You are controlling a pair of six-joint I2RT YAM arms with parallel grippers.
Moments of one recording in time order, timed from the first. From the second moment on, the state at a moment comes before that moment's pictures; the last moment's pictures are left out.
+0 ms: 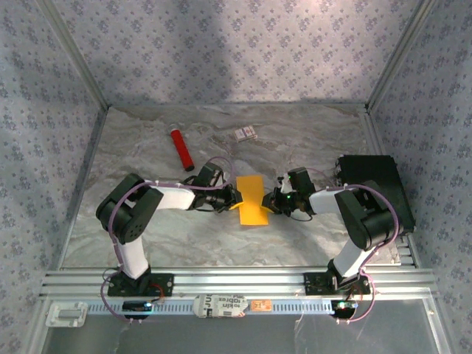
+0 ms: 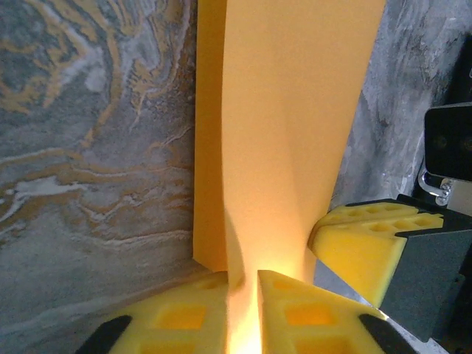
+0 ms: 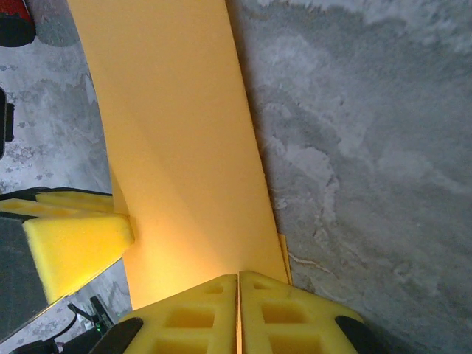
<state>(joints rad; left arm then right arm) -0.68 1.81 0.82 0.15 0.51 -1.07 0.38 1.66 0.58 0.16 -0.66 0.82</state>
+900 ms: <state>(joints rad) -0.62 1.75 0.76 0.16 0.58 -1.10 0.84 1.24 0.59 -0.09 -0.17 0.29</state>
